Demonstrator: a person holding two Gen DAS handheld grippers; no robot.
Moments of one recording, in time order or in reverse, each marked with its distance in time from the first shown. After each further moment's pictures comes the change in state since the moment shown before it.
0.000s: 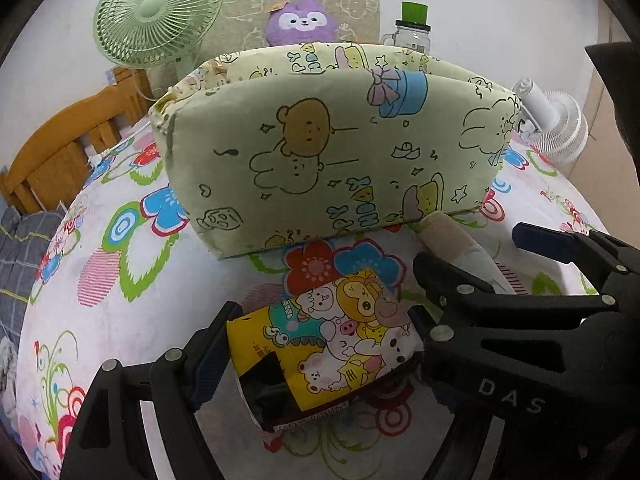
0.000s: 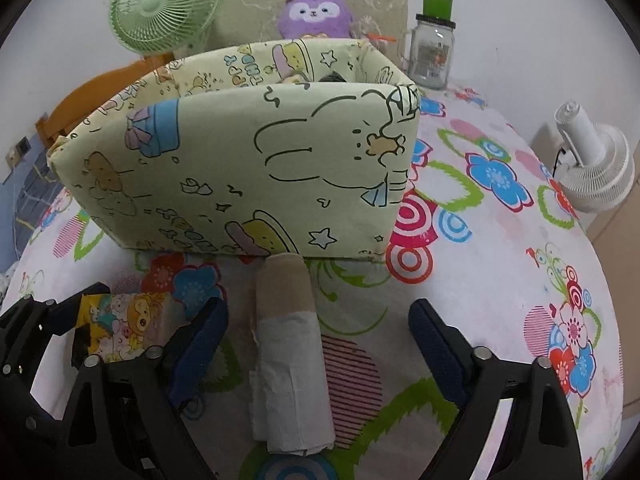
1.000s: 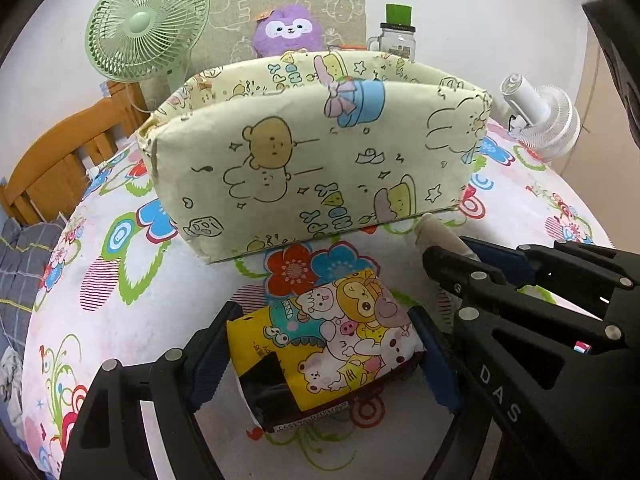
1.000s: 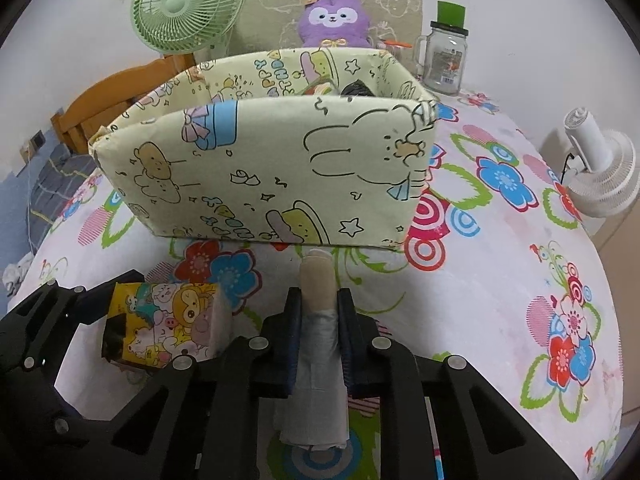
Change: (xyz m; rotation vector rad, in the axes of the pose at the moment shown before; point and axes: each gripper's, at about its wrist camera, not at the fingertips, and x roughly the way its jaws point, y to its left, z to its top) left arm -0.010 -0.015 -0.001 0.032 -0.013 -0.001; right arm -0.021 0.011 -0.010 -0.023 -0.012 0.046
